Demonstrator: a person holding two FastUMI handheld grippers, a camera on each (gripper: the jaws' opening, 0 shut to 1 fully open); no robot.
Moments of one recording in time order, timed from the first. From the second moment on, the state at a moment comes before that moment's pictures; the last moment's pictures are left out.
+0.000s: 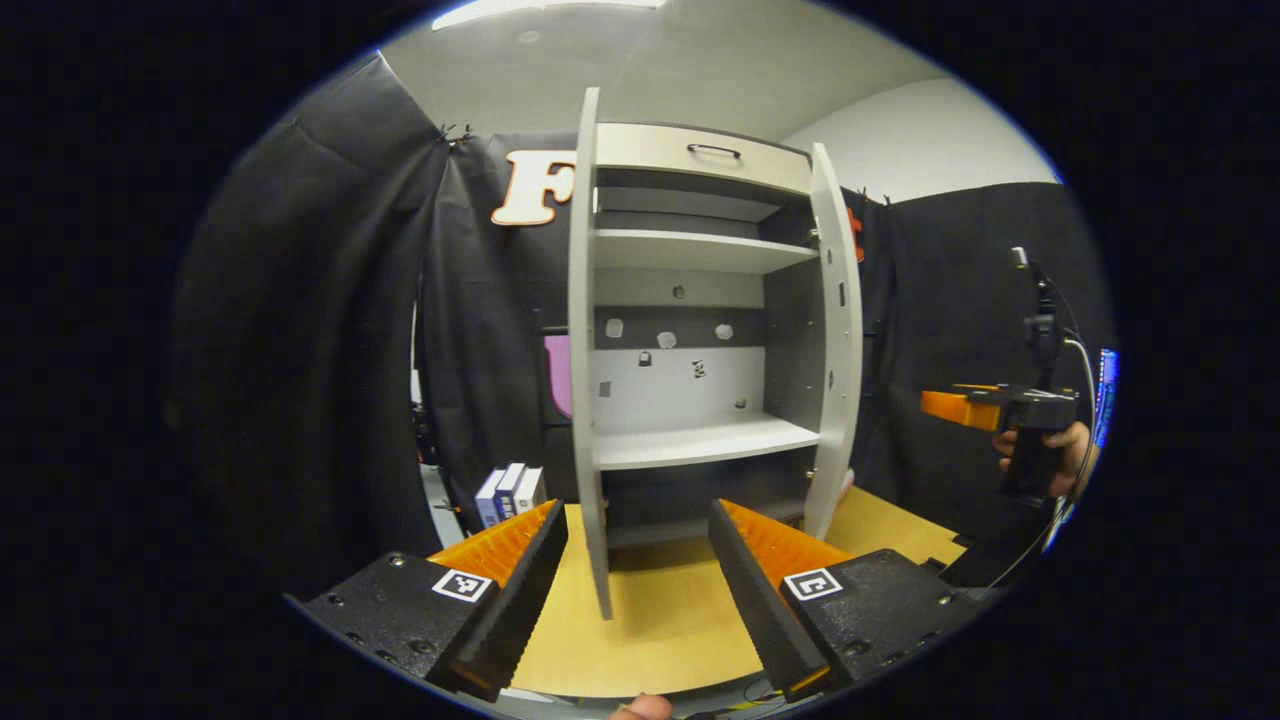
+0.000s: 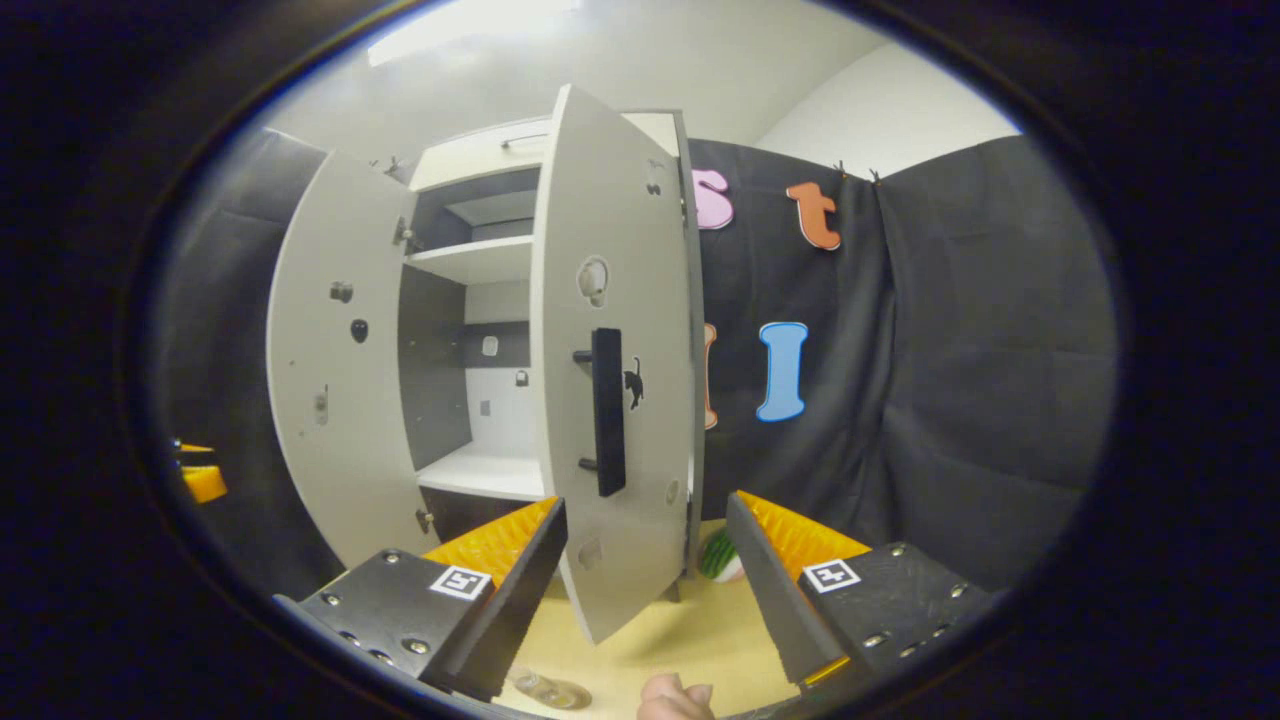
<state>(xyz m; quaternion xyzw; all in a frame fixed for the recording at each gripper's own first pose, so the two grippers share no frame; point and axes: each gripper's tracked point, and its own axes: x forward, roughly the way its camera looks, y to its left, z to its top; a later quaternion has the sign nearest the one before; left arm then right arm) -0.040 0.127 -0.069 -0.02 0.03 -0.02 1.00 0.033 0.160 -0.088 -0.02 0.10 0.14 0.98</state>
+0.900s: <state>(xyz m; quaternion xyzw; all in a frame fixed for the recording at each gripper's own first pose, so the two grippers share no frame) 0.032 0.217 -0.044 -0.08 0.02 0.02 1.00 0.098 0.160 -0.091 0.00 0.09 0.10 0.99</state>
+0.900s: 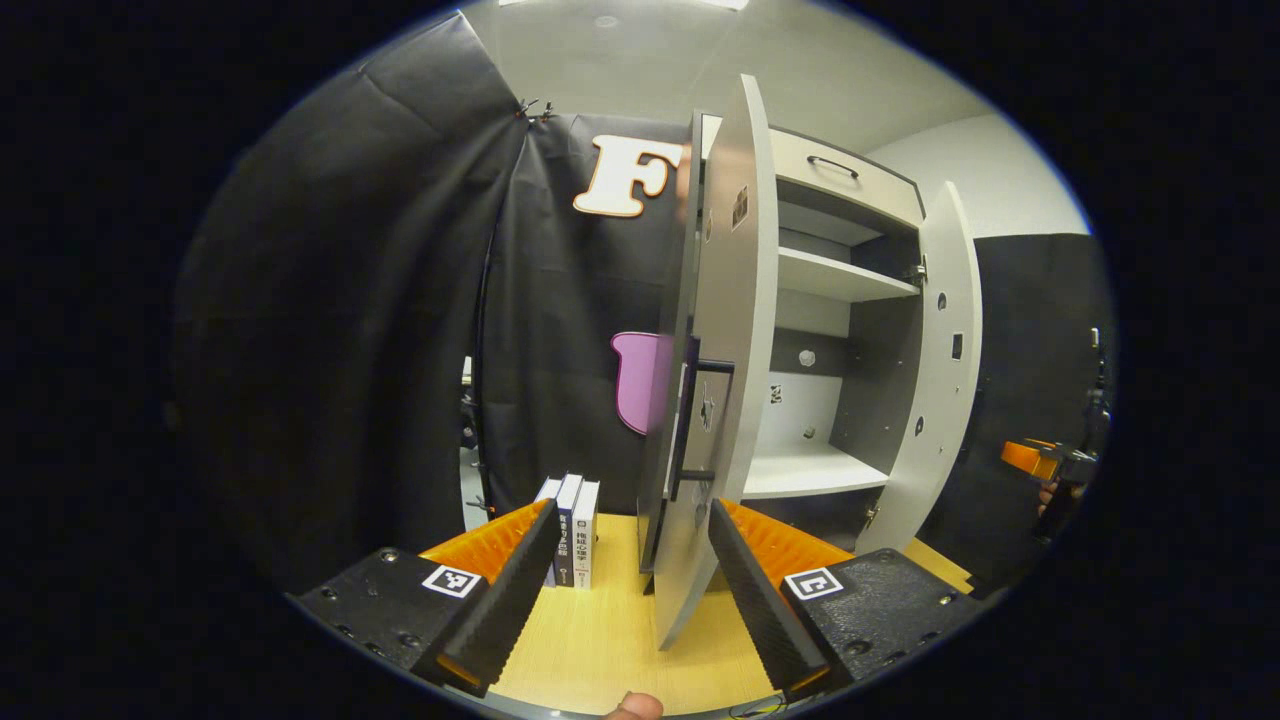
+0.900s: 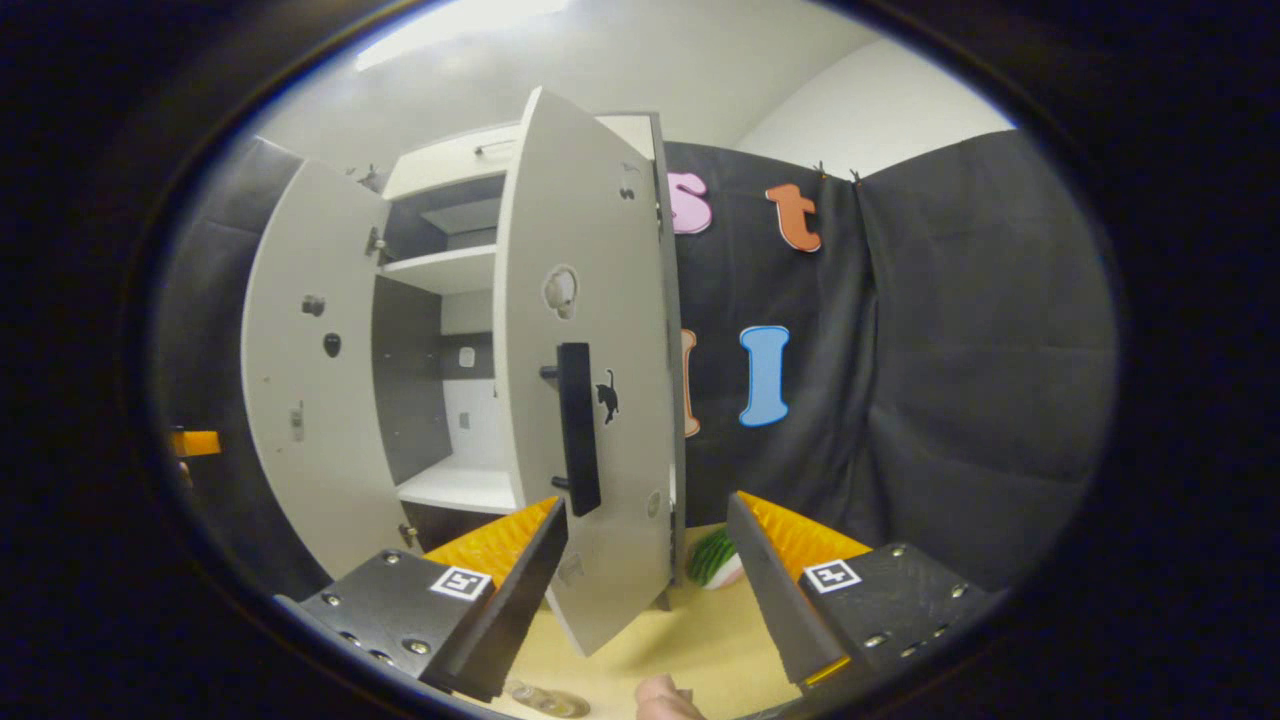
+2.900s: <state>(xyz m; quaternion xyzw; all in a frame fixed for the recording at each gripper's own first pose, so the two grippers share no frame) 0.119 0.195 -0.033 -0.05 0.05 0.06 1.00 -0.019 0.068 -0.094 0.05 0.10 0.07 0.99</state>
